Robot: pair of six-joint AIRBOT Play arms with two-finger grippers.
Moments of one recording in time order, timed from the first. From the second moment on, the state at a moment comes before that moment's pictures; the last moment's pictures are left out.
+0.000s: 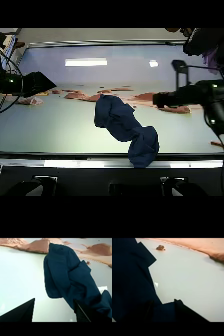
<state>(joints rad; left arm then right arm) 0.09 -1.11 1.53 1.18 -1.39 -1.73 0.14 -1.10 1.23 1.66 -1.19 -1.44</state>
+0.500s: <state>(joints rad) 0.10 -1.15 1.52 1.19 -1.39 -1.72 -0.35 -1.03 0.81 2.02 -1.31 -1.57</state>
